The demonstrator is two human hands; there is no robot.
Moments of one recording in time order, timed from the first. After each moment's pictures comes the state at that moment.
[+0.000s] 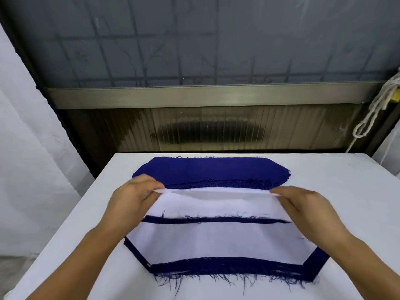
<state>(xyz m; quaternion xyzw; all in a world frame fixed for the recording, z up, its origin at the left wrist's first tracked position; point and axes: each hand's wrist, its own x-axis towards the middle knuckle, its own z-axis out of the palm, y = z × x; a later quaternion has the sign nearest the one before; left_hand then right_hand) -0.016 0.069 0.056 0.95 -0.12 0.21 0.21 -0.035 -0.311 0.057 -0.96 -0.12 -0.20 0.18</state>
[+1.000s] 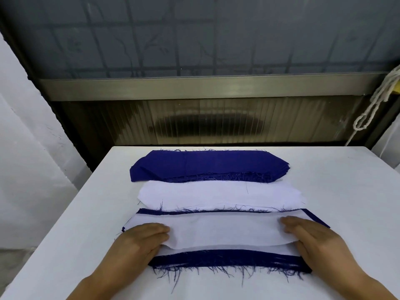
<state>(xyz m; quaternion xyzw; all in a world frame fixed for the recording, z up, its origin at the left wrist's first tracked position) -0.073 0.077 -0.031 0.90 -0.33 0.25 0.14 -0.073 -0.351 -0.029 -0.92 -0.24 -0.28 0.11</state>
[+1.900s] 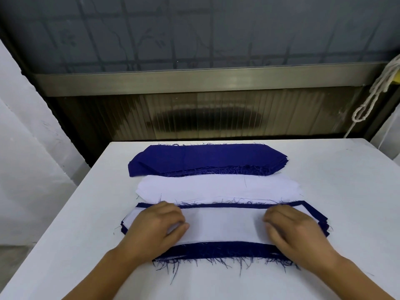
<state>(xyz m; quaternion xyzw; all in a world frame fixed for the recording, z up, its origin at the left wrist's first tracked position) -0.055 0.033 -0.004 0.92 -0.29 0.15 0.21 -0.071 -0.311 -0.005 -0.93 -0.25 -0.19 0.20</state>
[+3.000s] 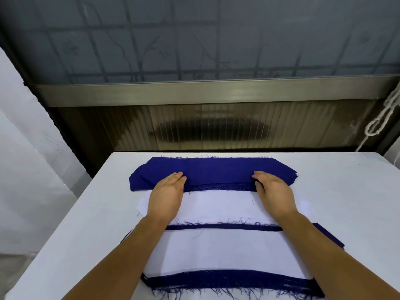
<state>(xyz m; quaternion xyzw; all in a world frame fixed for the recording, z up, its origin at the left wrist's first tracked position) 0.076 0.020 -0.031 0.97 -0.11 0.20 0.08 0.088 -0.287 -0.034 -0.96 -0.05 -0.18 0.21</state>
